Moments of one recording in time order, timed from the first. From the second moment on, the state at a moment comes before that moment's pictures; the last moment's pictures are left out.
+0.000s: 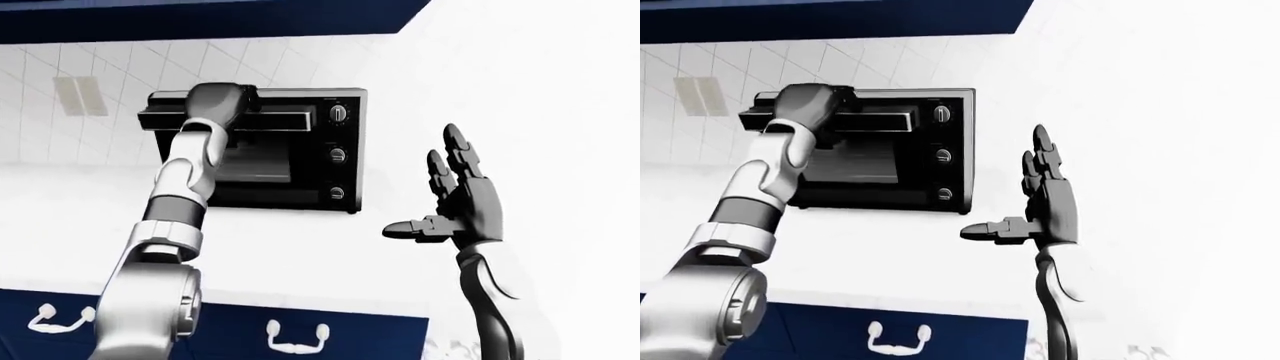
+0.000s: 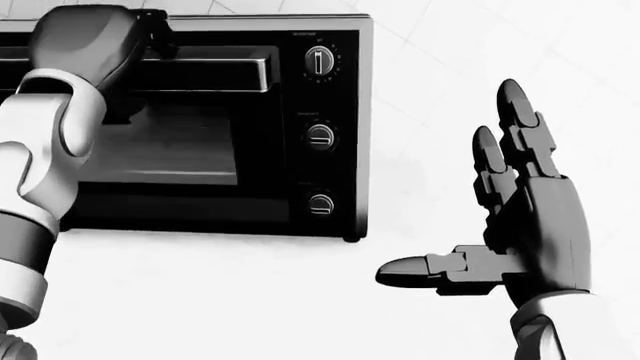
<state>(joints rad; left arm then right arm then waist) -1.09 0.37 0.00 0.93 1.19 -0.12 0.03 -0.13 -0.06 -0.11 -0.54 0.15 0.50 0.01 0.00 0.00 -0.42</state>
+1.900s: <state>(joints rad) 0.00 0.17 0.17 -0.52 1.30 -0.10 -0.37 -0.12 -0.06 -0.12 -0.52 0.16 0.47 0.01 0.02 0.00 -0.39</state>
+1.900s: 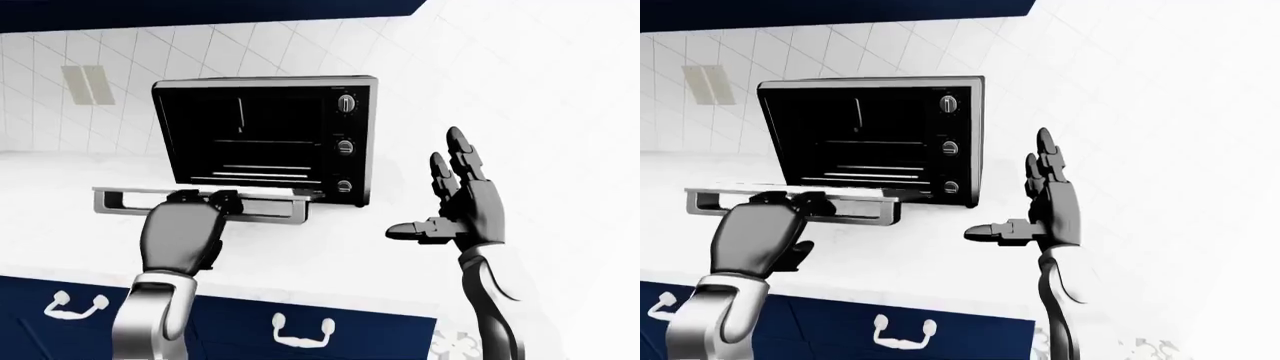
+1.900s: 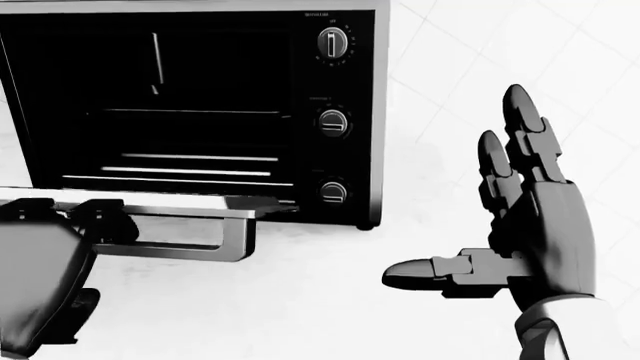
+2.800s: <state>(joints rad) 0.26 0.04 0.57 -1.02 1.01 -0.28 -0.90 -0.11 -0.06 -0.12 -0.56 0.16 0.50 0.00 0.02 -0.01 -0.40</state>
